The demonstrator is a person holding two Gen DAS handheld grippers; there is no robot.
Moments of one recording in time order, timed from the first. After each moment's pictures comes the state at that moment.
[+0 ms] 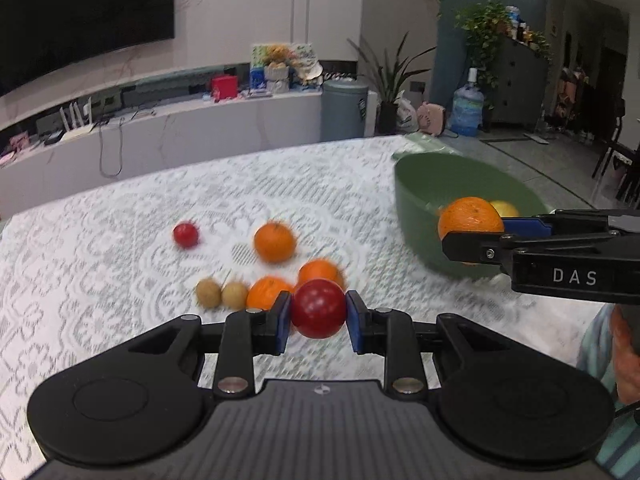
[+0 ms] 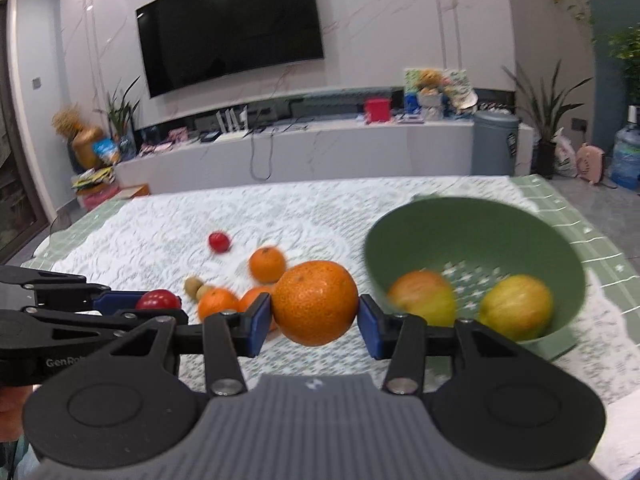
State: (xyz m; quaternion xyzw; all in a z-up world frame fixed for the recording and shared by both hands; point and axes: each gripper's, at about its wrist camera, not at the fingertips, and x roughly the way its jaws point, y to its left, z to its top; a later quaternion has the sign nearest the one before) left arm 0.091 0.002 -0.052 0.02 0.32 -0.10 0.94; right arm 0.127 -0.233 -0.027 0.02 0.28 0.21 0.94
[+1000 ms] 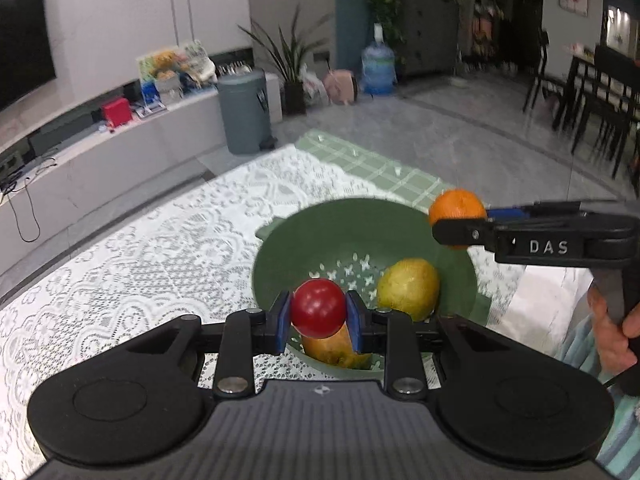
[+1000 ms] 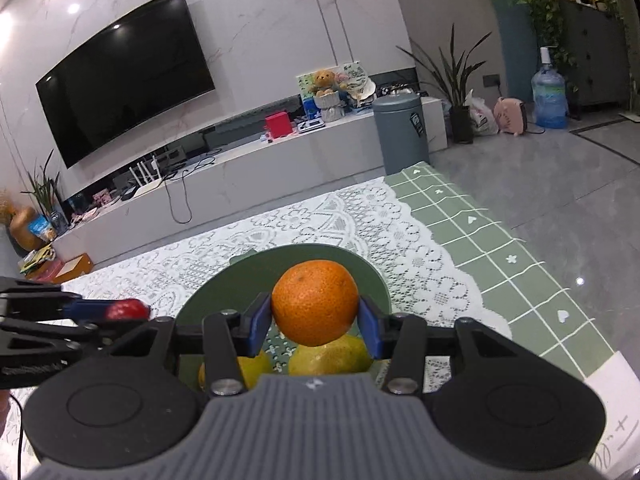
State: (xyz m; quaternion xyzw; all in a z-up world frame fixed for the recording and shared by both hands) left arm 0.200 -0.120 -0.016 0.12 0.36 -0.22 0.90; right arm 0.200 -0.363 -0.011 0.11 0.31 0.11 0.94
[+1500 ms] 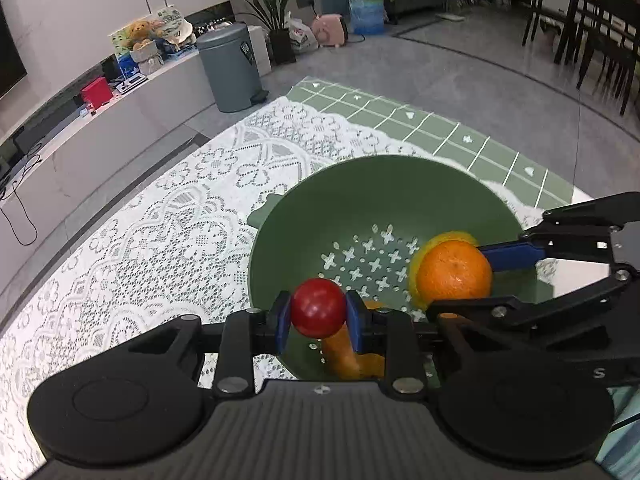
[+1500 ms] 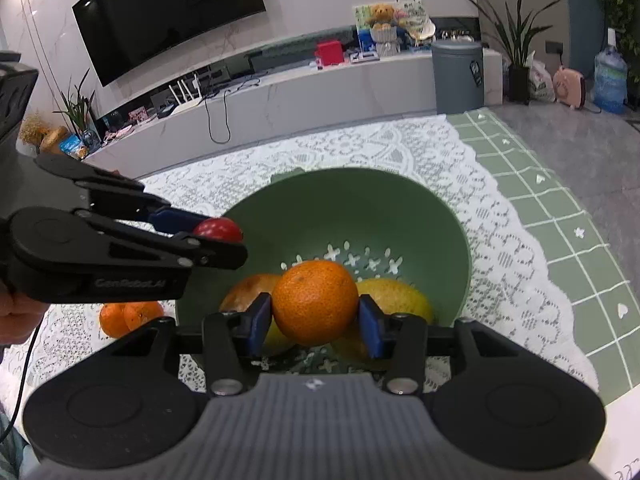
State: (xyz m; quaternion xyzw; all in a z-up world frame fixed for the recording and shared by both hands) left arm 0.253 -0.141 -0.046 0.18 0.42 -0.22 0.86; right arm 0.222 -0.332 -0.042 0.06 0.39 0.19 0.90
